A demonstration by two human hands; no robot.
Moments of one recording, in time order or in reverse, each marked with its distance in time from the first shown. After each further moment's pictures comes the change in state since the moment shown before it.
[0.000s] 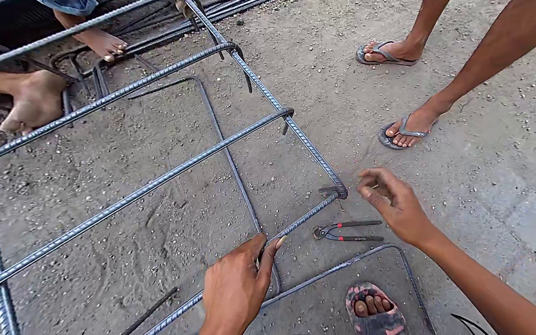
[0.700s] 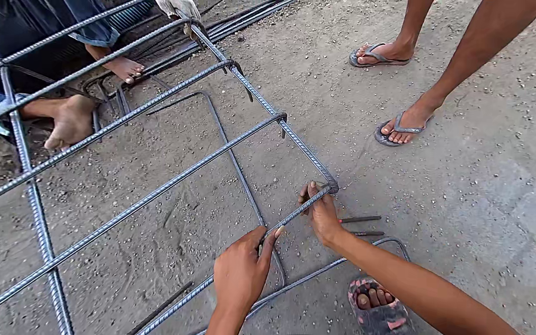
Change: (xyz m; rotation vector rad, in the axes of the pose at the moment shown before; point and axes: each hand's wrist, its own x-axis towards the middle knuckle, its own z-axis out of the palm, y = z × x) left_hand -0.005 0.013 -0.004 -0.027 0.002 -0.051; right_hand 0.011 -0.043 0.132 1.129 0.208 0.500
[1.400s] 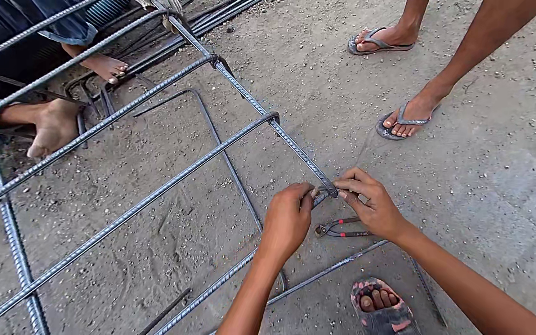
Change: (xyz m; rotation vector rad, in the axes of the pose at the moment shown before) left_hand 0.091 0.069 0.024 -0.430 -0.356 0.026; right_hand 0.009 -0.075 -0.095 -0.986 -0.275 -0.628
